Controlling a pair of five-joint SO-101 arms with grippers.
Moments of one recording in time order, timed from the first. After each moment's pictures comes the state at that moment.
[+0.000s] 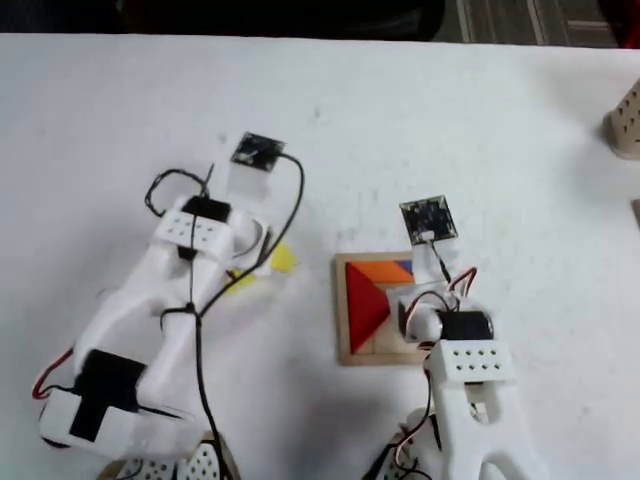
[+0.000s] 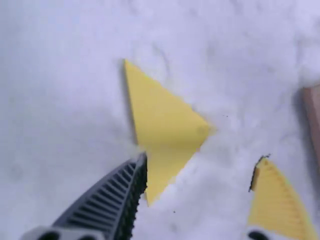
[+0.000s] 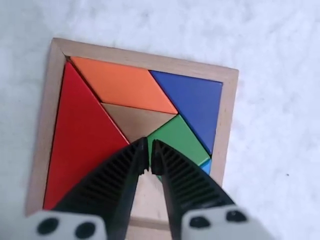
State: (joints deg) left arm 7.8 -2.9 32.6 56.0 1.5; right arm -5.2 -49.5 71.8 46.7 11.4
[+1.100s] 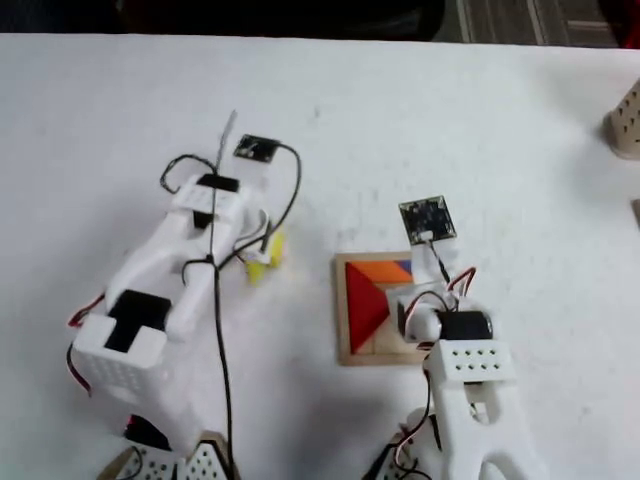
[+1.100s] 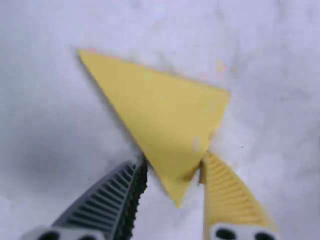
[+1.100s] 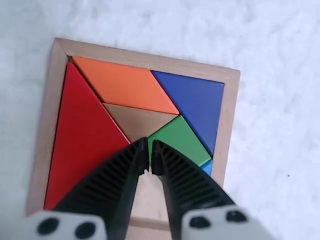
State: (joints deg) left arm 6.4 19.0 16.5 59.7 3.6; right arm -5.4 -49.5 71.8 46.7 11.4
